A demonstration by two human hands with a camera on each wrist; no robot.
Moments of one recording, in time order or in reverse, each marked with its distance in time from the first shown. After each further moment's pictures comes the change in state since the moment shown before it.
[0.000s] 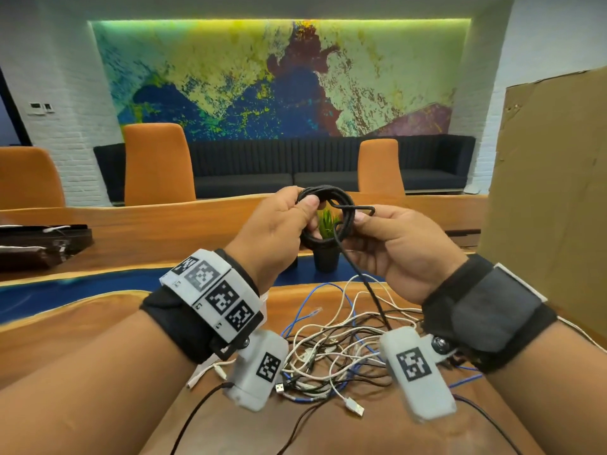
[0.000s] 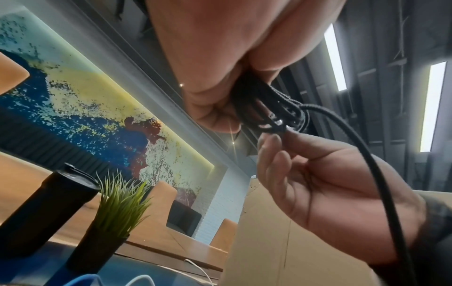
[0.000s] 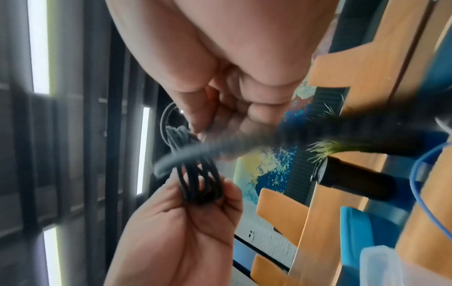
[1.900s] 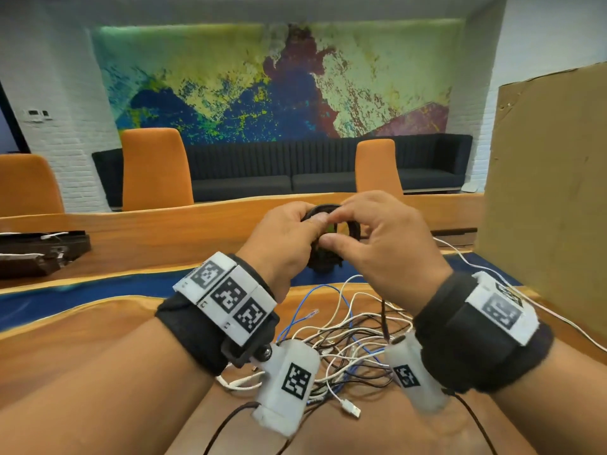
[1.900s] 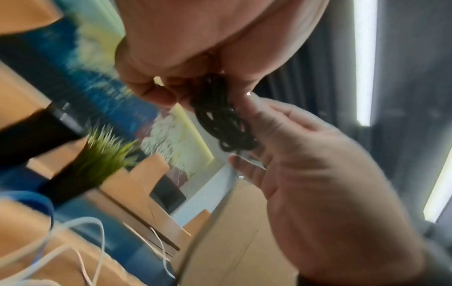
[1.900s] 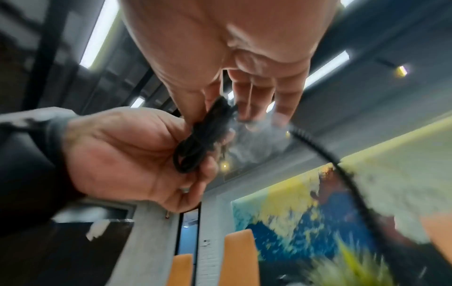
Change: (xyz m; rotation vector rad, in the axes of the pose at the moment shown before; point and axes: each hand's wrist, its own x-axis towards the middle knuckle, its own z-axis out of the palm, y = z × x) left_hand -0.001 0.003 0.023 -0.022 0.067 -0.165; right_hand -0.004 0.006 -0.003 -1.080 0.174 -0.748
